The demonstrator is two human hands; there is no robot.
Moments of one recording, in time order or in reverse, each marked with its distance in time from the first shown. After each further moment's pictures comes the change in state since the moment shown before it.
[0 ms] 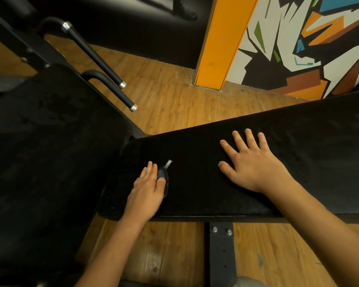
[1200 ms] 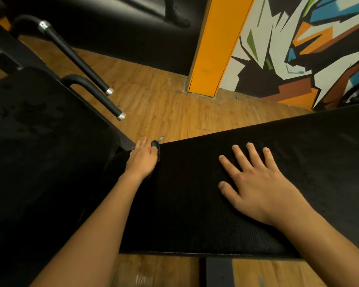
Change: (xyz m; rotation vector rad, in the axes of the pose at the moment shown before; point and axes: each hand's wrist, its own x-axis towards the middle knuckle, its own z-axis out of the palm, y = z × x) left_hand 0.170 0.017 -0.014 0.049 0.020 -0.010; right_hand 0.000 0.000 0.000 0.005 0.005 0.009
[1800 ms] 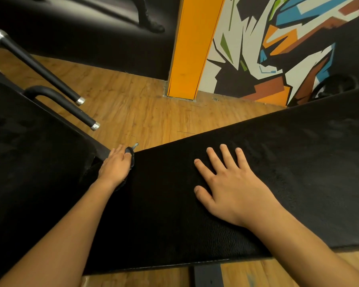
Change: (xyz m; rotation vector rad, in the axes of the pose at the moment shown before) left_hand 0.004 0.002 -0.004 -0.017 0.030 -0.023; right_hand -0.002 0.002 0.001 0.036 0.031 -0.011
